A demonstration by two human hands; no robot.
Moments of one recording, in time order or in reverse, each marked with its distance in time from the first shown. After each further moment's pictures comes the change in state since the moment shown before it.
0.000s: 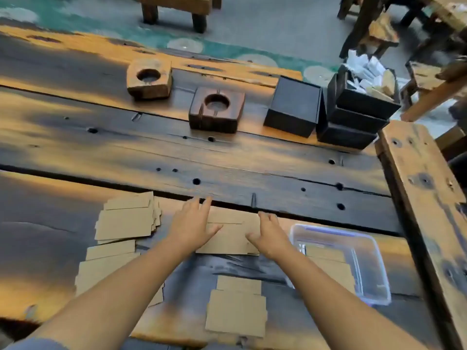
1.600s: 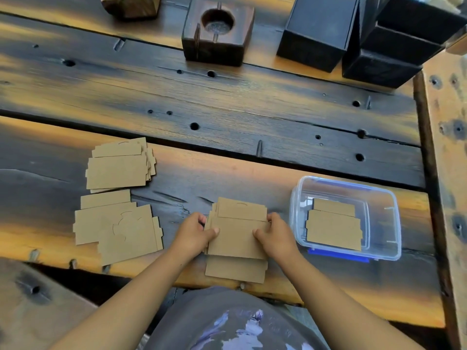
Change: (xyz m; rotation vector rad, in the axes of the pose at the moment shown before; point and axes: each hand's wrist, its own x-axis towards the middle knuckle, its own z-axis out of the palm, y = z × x) left_hand -0.080 0.009 0.110 -0.874 -0.253 -0.587; right_hand -0.048 0.061 0.079 0.294 -0.017 0.288
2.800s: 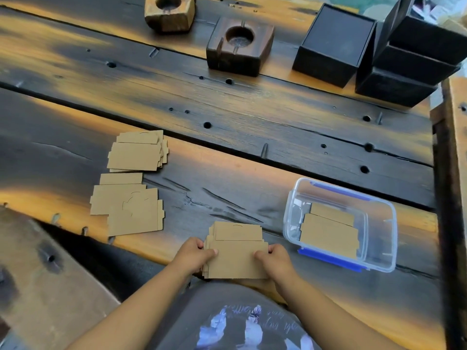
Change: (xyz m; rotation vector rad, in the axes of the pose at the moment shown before) left_hand -0.062 -0.037 0.044 -0.100 -0.017 -0.267; right_hand -0.033 0.060 0.005 0.315 -0.184 0.196
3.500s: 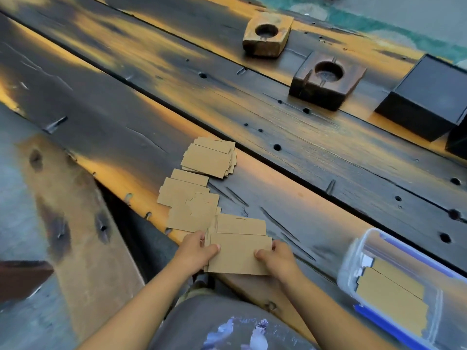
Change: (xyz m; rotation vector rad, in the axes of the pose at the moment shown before) left_hand -0.023 -0.030 -0.109 -0.156 0.230 0.131; right_hand -0.004 -0.091 0.091 -0.236 -0.214 -0.203
